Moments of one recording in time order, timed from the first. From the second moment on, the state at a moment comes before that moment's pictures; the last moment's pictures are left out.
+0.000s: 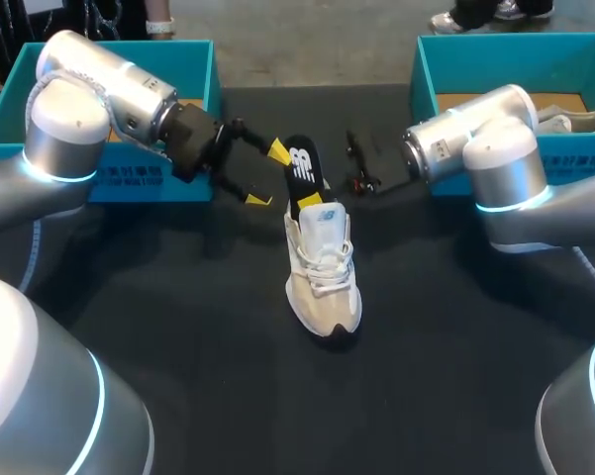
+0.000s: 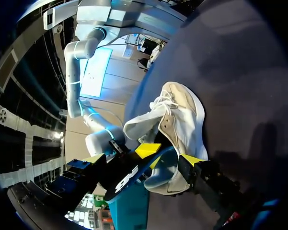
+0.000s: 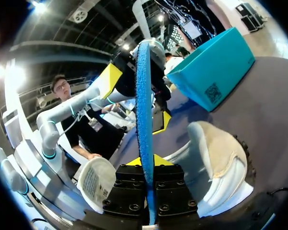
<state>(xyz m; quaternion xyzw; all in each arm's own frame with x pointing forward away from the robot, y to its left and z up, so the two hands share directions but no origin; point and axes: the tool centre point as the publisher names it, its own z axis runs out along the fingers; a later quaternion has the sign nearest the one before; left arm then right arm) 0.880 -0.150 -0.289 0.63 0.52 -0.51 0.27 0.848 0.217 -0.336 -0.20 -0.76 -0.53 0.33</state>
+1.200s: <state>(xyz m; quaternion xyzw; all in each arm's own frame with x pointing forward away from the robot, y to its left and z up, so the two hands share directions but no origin) 0.879 -0.151 -0.288 0.64 0.51 -0.51 0.27 0.862 0.213 -0.323 -0.19 -0.77 -0.53 0.29</state>
